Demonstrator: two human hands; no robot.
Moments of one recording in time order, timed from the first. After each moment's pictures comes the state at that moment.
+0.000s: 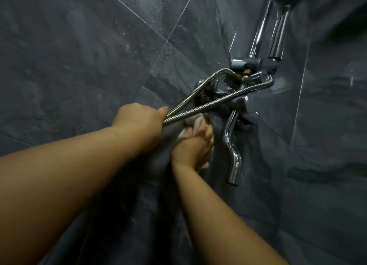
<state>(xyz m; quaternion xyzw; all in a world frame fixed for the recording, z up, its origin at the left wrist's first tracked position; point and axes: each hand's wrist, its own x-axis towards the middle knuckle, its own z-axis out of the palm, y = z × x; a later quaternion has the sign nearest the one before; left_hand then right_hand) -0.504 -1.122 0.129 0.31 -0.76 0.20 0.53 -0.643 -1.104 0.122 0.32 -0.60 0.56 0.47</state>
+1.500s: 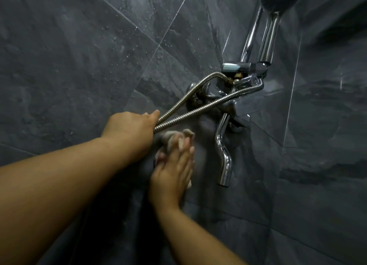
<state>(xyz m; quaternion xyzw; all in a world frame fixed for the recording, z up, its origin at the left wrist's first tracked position) -0.504 -1.113 0.120 0.32 -0.76 0.17 0.53 -0.653 -1.105 0.057 0.41 -0.55 0.46 0.56</state>
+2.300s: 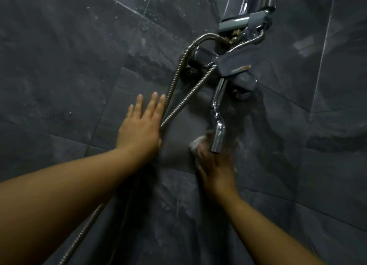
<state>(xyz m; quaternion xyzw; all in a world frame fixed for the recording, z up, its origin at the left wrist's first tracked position) -0.563 -1.098 0.077 0.32 -0.78 0.13 0.53 -0.787 -1.017 0.047 0.61 -0.51 0.28 0.54</state>
